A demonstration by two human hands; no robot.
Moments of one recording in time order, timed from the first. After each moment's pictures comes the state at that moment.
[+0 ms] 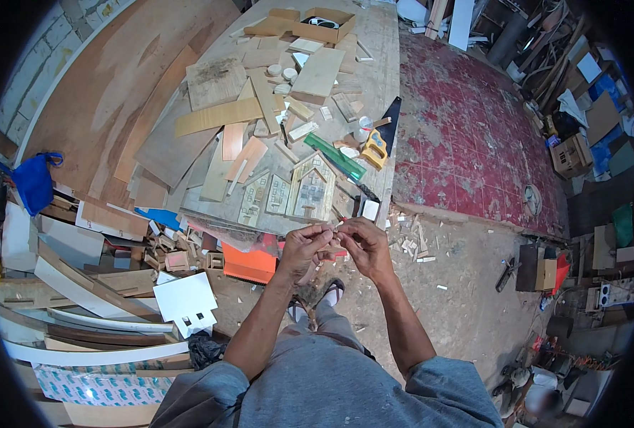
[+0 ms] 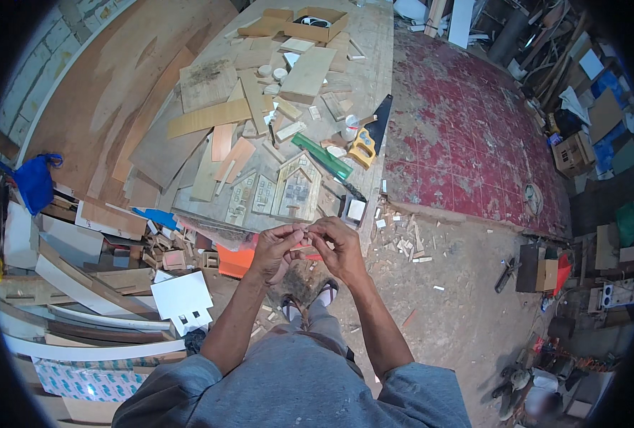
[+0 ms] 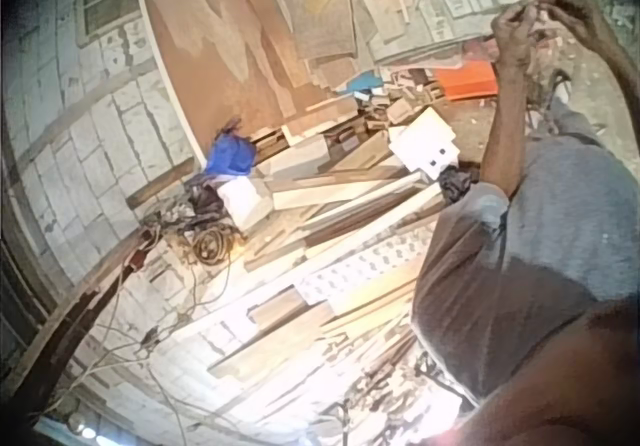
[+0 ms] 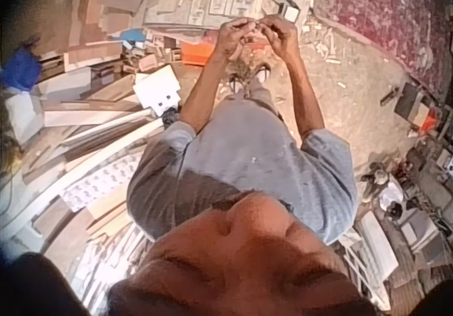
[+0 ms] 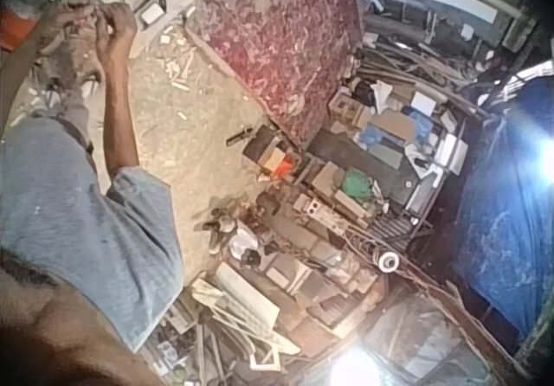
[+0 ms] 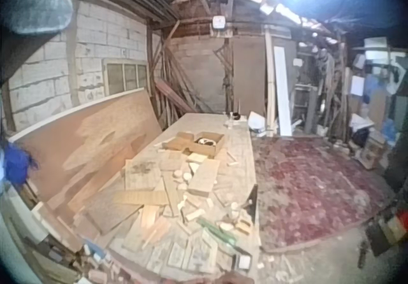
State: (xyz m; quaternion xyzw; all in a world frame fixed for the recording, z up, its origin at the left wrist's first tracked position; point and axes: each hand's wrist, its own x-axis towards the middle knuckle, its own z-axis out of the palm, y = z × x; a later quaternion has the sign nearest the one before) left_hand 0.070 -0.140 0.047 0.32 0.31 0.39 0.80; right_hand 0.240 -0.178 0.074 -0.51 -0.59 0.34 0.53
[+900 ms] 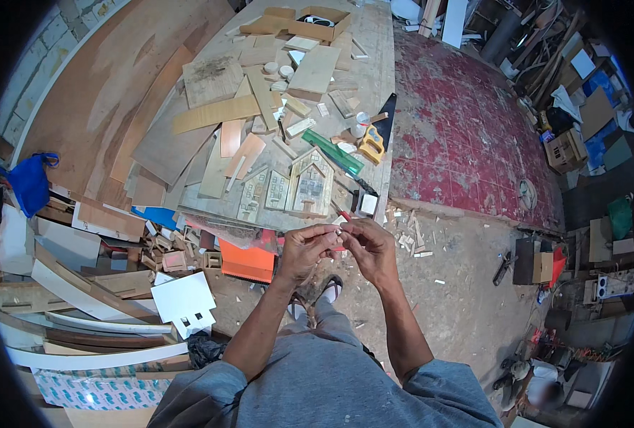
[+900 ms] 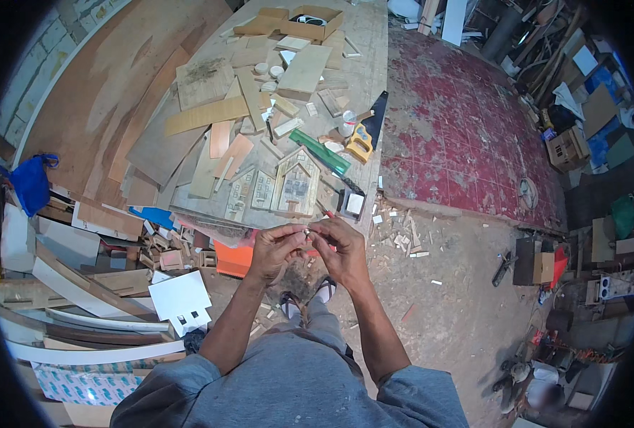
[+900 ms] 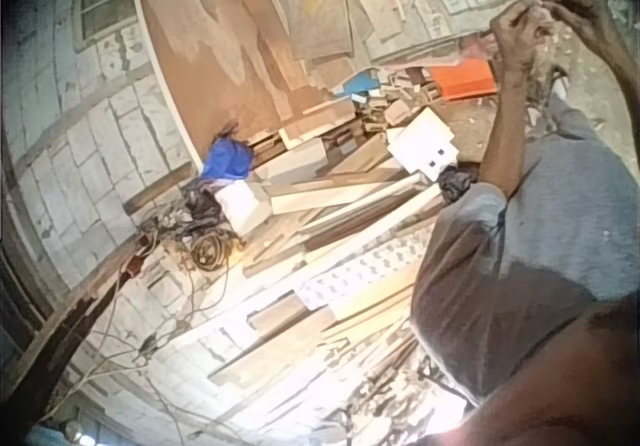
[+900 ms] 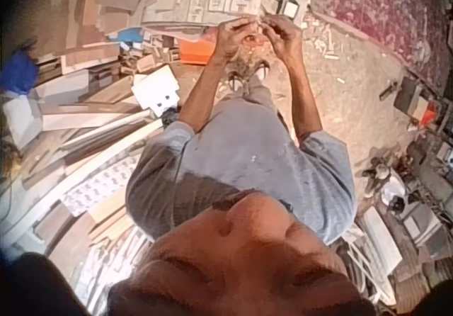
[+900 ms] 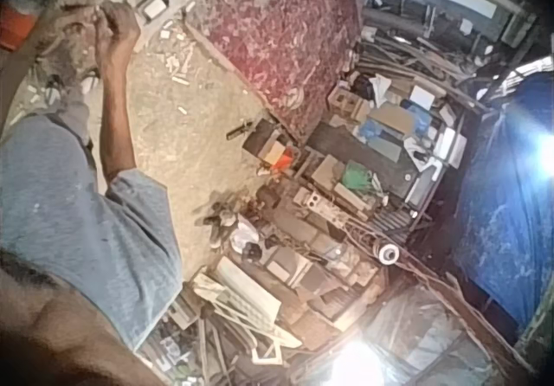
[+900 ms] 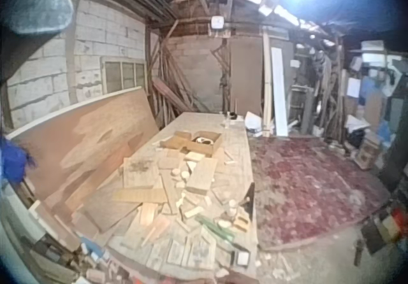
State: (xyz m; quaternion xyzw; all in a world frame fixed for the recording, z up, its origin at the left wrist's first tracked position) left_hand 0.063 -0.158 0.069 0.38 0.30 0.41 0.77; right_hand 0.222 -0.202 0.096 -0.55 -0.52 0.35 0.55
